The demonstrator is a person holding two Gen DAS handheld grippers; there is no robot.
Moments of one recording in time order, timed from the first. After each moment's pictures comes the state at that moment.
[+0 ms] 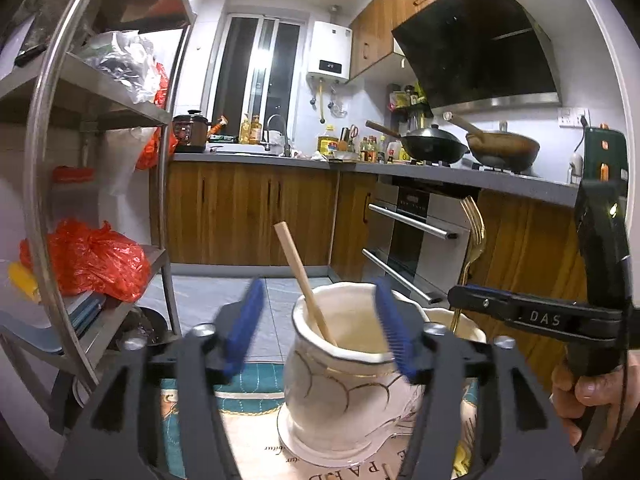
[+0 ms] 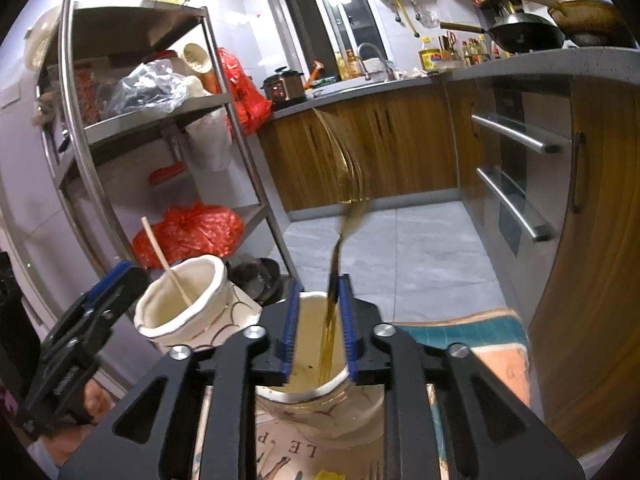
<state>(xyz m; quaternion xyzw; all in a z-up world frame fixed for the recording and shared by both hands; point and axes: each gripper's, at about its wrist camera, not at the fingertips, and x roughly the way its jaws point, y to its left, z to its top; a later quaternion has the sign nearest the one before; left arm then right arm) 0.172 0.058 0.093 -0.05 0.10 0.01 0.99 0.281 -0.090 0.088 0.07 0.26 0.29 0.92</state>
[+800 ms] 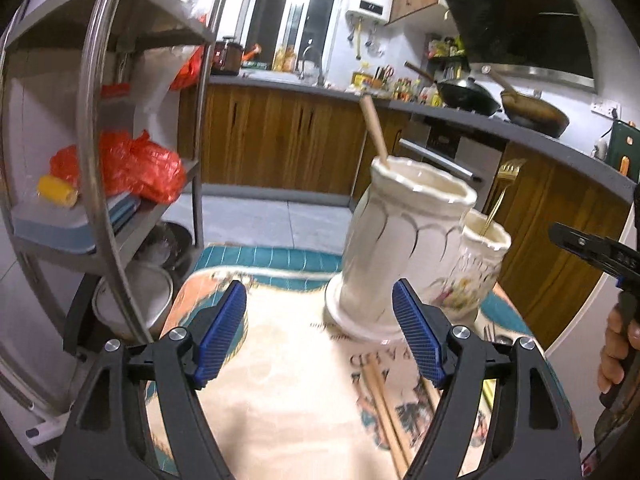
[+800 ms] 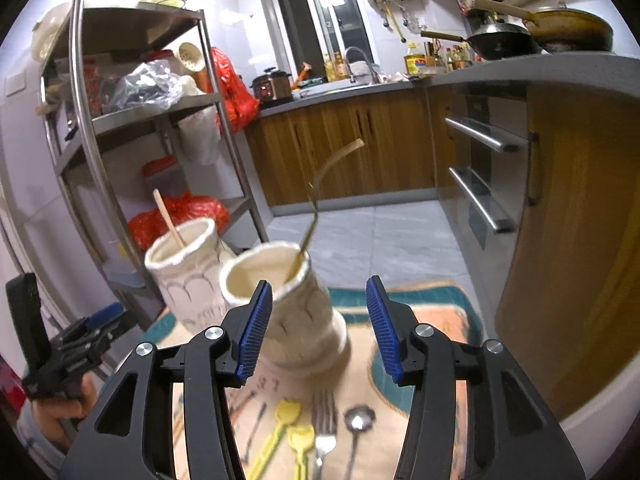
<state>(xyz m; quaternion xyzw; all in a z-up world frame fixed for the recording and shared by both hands) 0.125 0.090 0.041 -0.10 0.24 0.04 0.97 0.227 -0.145 0.088 0.05 0.27 0.26 0.93</state>
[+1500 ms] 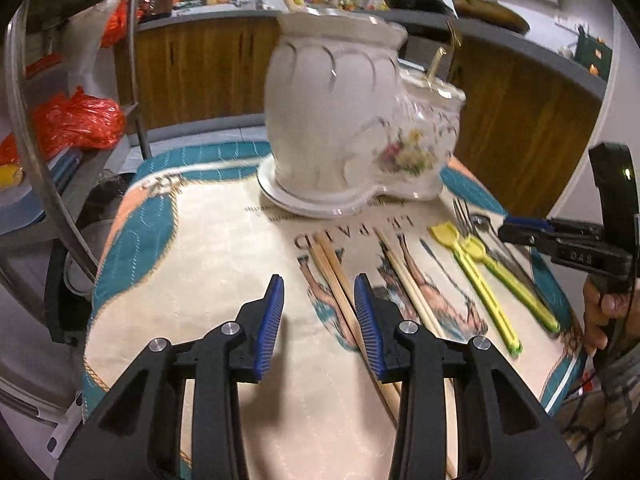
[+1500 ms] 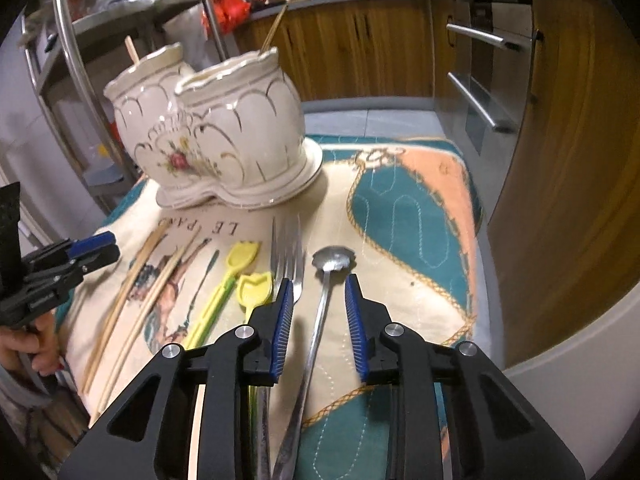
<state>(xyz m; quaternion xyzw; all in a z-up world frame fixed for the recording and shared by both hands) 0.125 0.048 -0.009 -0.04 0.38 -0.06 0.92 0.214 -0.147 -0.004 -0.02 0.42 0.26 0.87</state>
